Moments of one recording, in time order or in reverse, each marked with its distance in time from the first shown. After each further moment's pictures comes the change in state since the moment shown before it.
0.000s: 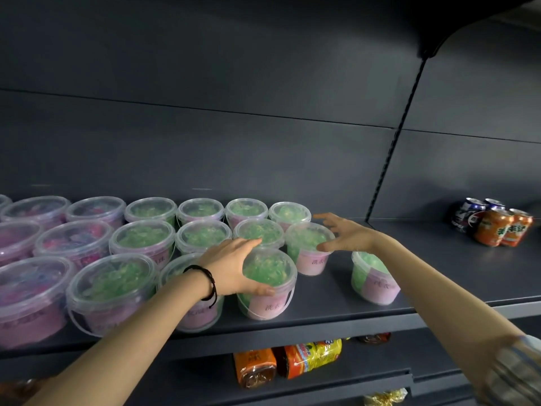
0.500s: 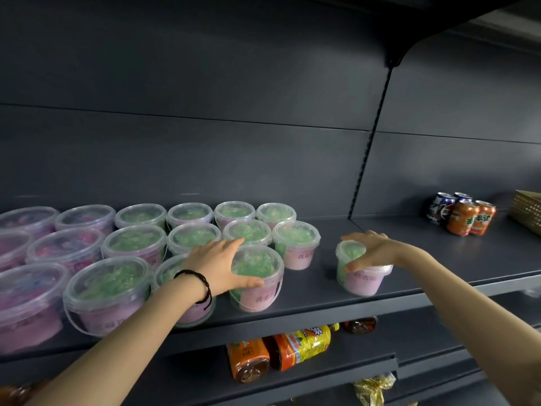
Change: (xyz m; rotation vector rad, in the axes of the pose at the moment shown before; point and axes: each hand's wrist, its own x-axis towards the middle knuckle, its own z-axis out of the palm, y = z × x) left_hand -0.013 0.007 0.001 0.220 0.110 -0.041; right_hand -0.085 0.034 -0.020 -0.436 0.050 0.334
